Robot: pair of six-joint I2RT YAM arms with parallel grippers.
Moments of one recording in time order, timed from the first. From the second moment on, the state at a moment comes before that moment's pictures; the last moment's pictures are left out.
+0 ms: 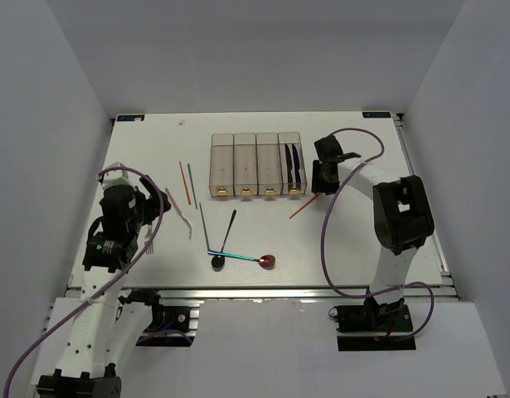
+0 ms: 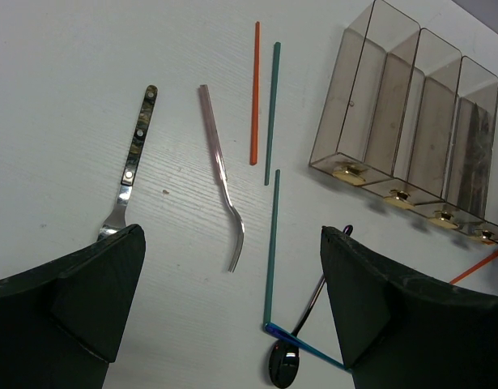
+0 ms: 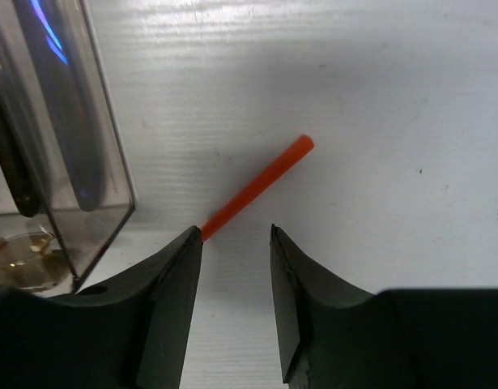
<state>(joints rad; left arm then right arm) -0.09 0.70 0.81 -0.61 -0.20 -0.49 0.34 1.89 1.28 -0.50 0.14 0.31</state>
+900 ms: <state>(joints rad) -0.09 0.69 0.81 -0.61 -0.19 -0.49 0.34 1.89 1.23 -0.45 0.23 0.61</state>
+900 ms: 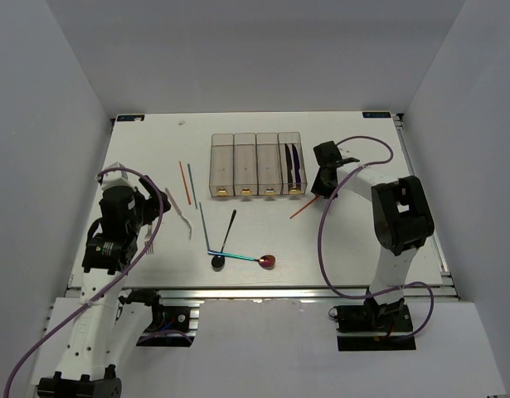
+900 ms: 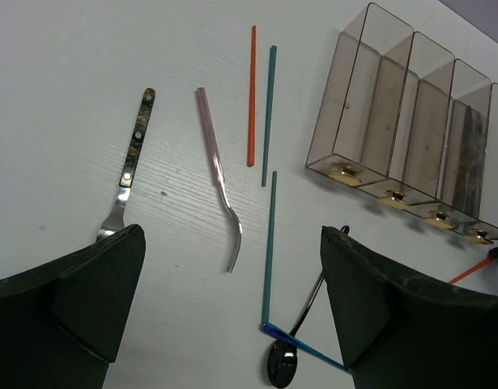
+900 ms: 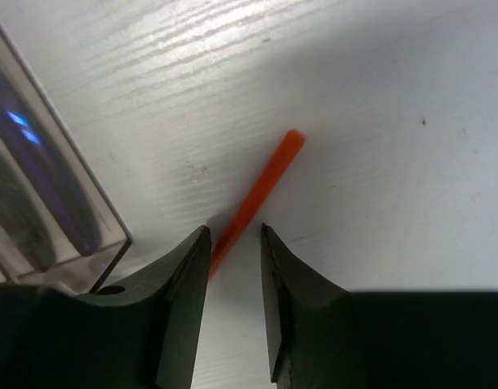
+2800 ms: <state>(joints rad) -0.09 0.69 0.81 -0.61 -0.19 -0.49 0.42 2.16 1.81 -0.24 -0.31 0.26</state>
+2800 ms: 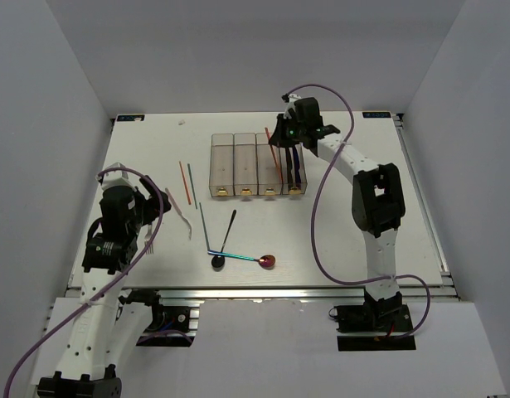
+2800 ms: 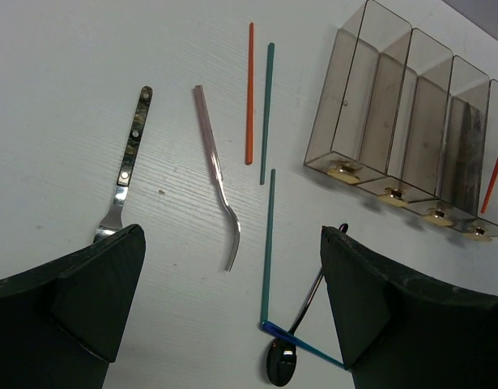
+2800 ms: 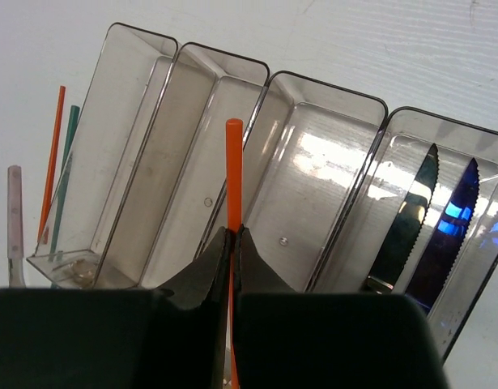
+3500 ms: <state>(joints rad) -0.09 0.71 0.82 -0.61 -0.17 -0.49 0.44 2.15 1.82 -0.26 -0.26 0.32</state>
